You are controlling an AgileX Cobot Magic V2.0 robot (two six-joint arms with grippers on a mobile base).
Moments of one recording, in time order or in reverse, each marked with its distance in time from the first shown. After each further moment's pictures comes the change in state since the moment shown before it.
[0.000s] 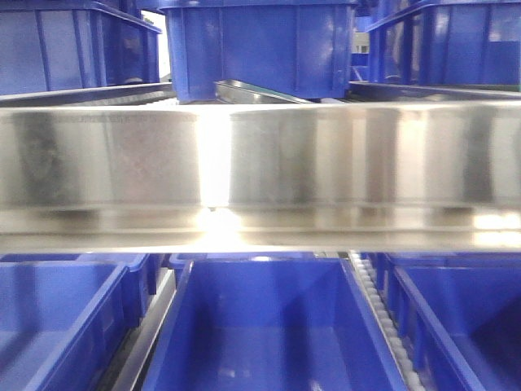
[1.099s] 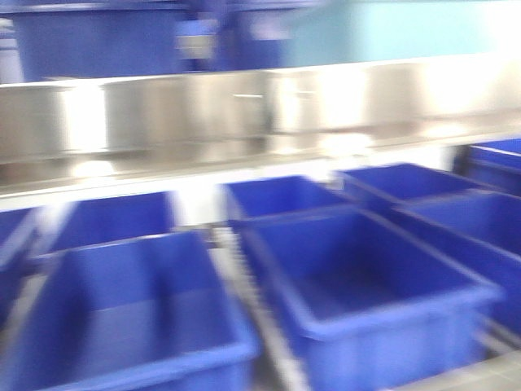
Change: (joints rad) left arm 0.000 0.000 0.000 0.002 -0.002 0.000; right arm 0.000 0.000 0.000 0.000 0.000 0.000
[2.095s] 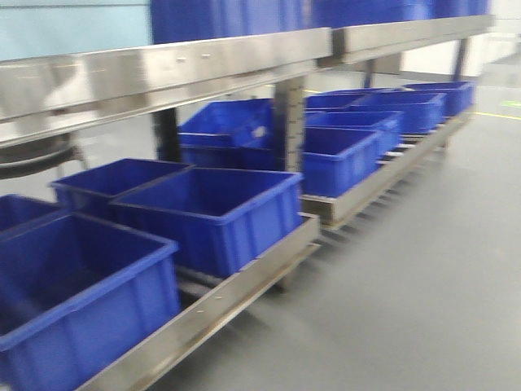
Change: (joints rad) left arm 0.000 0.000 0.000 0.000 -0.006 0.004; right arm 0.000 0.000 0.000 0.000 0.000 0.000
